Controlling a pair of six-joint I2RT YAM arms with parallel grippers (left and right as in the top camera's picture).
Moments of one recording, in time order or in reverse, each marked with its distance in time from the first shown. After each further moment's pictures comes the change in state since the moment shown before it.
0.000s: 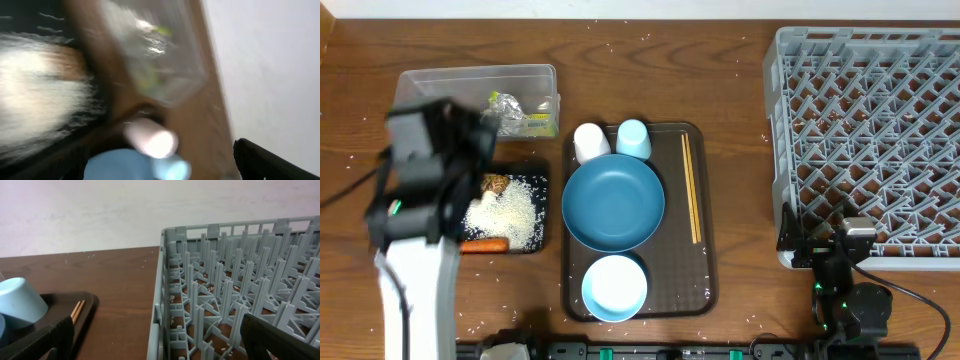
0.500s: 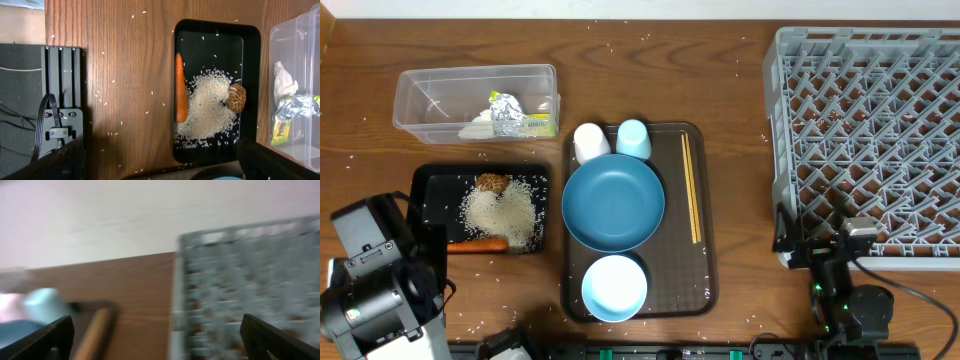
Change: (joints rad) left arm 0.296 -0.216 0.000 -0.555 -0.207 0.023; right arm 0.000 0.000 0.000 0.039 -0.142 0.175
